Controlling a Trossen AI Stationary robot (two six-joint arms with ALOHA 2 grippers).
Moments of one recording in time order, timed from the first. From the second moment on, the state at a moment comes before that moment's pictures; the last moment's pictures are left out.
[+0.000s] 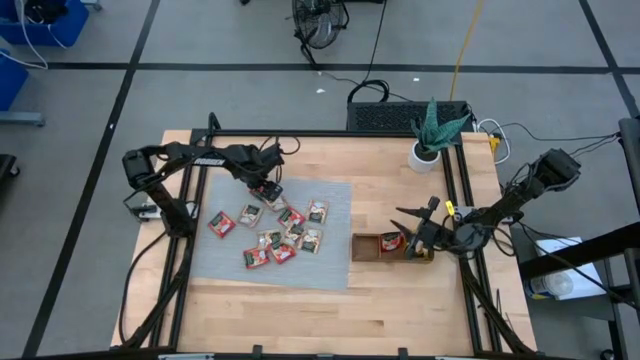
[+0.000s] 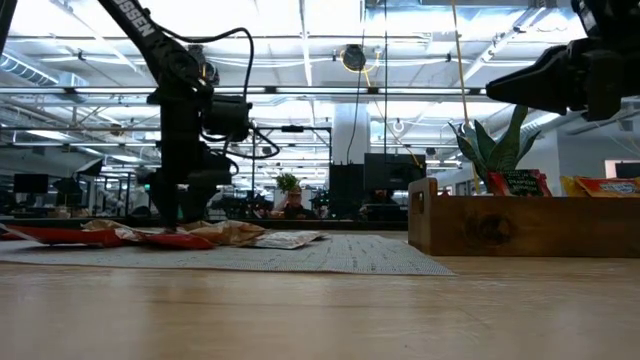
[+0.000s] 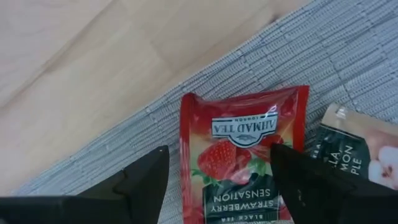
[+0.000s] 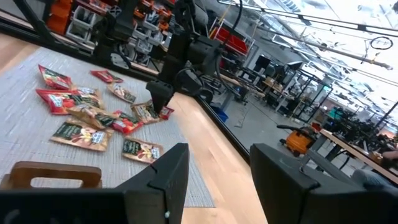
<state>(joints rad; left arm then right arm) 0.52 1.68 0.87 -0.63 -0.07 -0.41 0.63 1.02 0.07 0.97 1.10 -0.45</state>
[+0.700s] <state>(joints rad) 0.51 1.63 0.88 -0.60 -0.06 -0.32 0.61 1.02 0.07 0.93 1.10 -0.43</state>
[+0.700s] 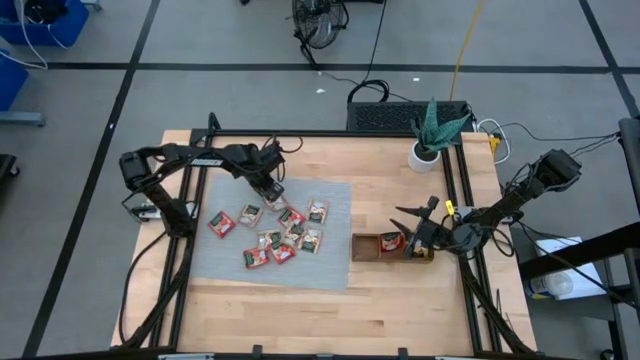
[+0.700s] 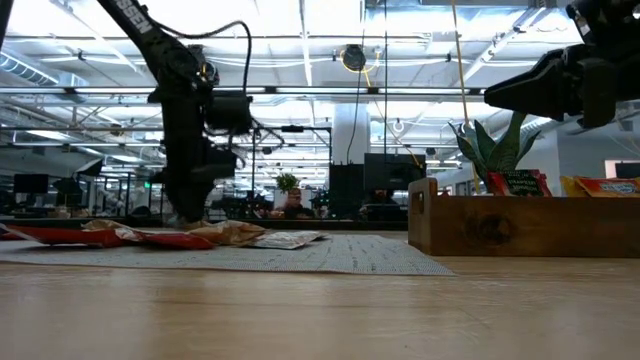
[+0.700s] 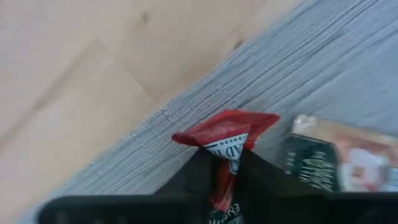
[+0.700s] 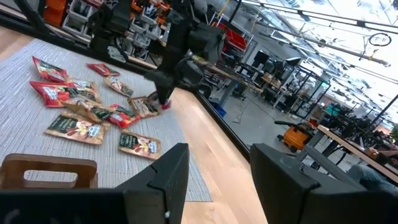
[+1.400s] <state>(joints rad) 0.28 1.45 0.91 0.53 -0.20 -0.03 -0.01 1.15 0.09 1.15 0.48 -0.23</state>
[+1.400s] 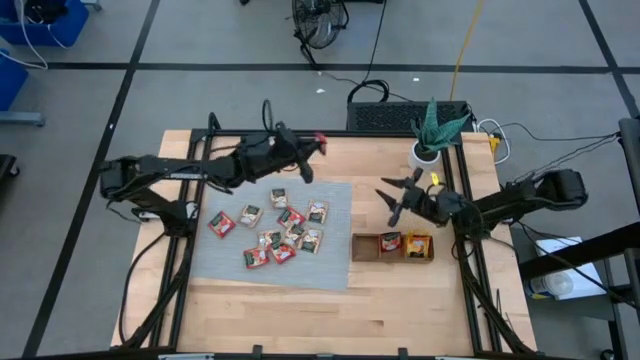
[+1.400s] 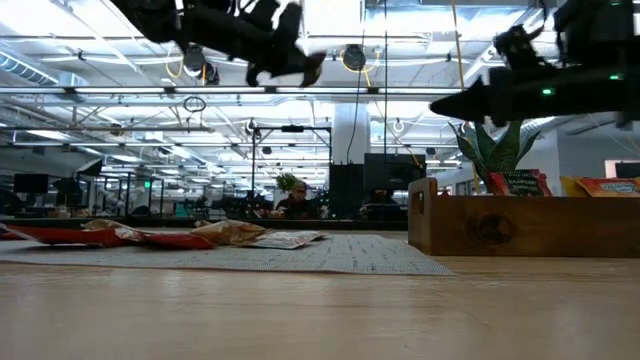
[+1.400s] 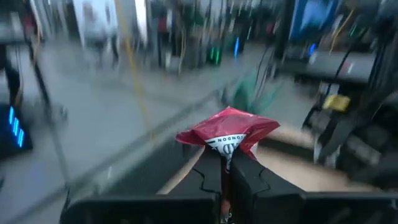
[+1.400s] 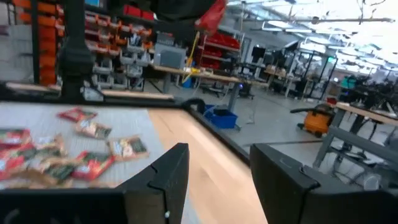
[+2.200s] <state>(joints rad) 0.25 1.65 0.91 0.85 0.00 0.03 -0.19 1.68 0.58 1.31 0.29 -0.43</state>
